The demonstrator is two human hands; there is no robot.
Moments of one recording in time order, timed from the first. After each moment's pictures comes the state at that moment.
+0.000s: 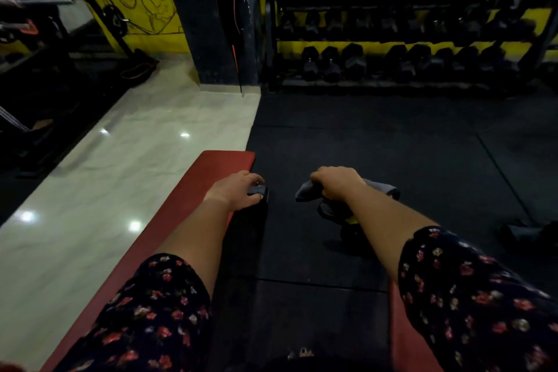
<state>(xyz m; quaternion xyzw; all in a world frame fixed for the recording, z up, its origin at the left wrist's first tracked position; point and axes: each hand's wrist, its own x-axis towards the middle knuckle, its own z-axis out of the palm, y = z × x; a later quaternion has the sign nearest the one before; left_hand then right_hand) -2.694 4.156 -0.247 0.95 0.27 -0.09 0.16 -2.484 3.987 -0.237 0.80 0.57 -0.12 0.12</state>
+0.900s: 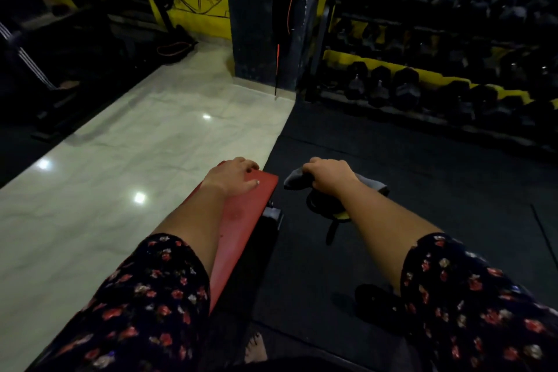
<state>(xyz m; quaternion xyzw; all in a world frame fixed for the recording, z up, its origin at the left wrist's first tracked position) -2.634 4.383 -0.266 0.90 0.39 -0.03 0.19 -2.415 4.251 -0.236 0.76 0.64 -0.07 0.11</state>
